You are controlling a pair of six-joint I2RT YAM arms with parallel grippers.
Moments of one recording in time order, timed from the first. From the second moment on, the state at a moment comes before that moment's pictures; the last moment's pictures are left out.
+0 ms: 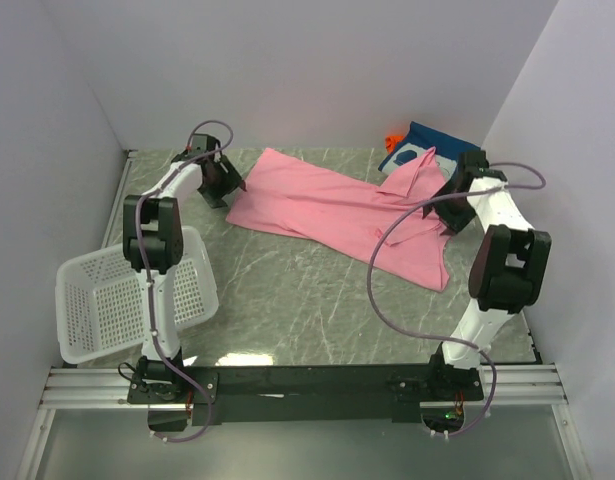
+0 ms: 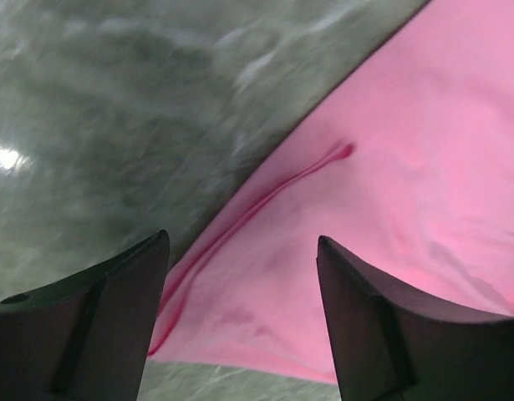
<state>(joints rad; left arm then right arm) -0.09 2.28 1.87 -0.57 0.13 -0.74 -0.17 1.84 1.50 -0.84 -0.01 0.66</state>
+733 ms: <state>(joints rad) -0.09 2.09 1.56 -0.58 0.08 -0.67 -0.26 1.51 0.92 -0.79 0.00 0.69</state>
